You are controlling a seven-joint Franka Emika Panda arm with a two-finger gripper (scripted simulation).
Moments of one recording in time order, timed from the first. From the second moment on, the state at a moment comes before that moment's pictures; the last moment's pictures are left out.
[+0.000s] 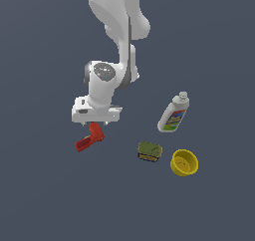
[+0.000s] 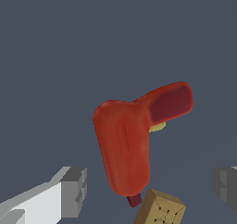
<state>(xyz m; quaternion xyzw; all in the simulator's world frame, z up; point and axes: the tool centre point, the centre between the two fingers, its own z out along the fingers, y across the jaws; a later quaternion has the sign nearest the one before) -0.035 -0.151 0.105 0.98 0.11 0.01 0.15</state>
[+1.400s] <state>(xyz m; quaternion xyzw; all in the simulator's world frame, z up) -0.068 -0.173 0.032 0.97 0.17 0.00 0.15</state>
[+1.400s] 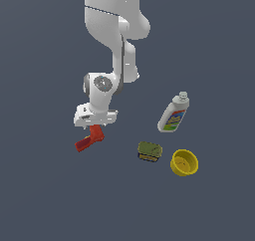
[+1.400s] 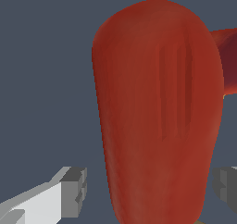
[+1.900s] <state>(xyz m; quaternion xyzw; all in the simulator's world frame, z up) -0.067 -0.175 0.027 0.97 0.17 0.00 0.15</state>
